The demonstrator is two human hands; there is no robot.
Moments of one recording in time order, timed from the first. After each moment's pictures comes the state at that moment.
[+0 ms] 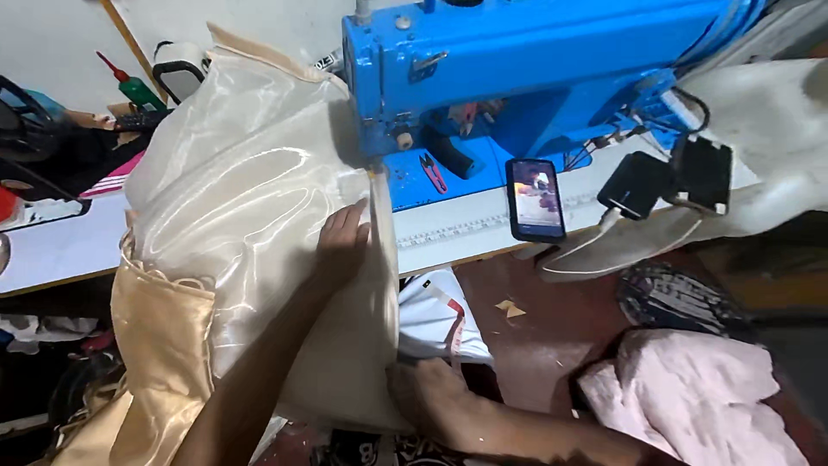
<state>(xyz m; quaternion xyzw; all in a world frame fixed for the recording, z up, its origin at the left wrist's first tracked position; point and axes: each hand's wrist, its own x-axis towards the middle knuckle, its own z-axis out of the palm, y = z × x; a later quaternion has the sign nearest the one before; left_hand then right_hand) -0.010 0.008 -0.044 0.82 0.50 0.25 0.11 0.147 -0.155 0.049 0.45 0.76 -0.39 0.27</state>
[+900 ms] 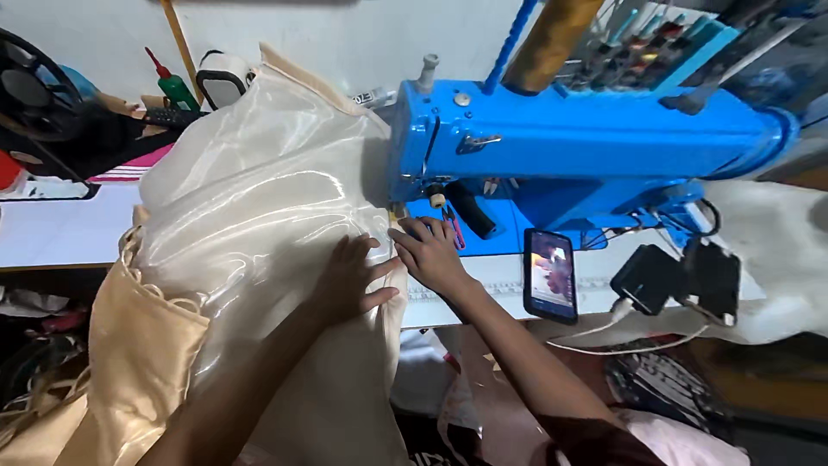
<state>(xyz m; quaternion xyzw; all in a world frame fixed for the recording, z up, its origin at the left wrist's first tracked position) -0.023 0.031 -0.055 0.87 0.45 0.18 0.09 0.194 0.086 -0.052 0.42 0.88 -0.02 -0.22</state>
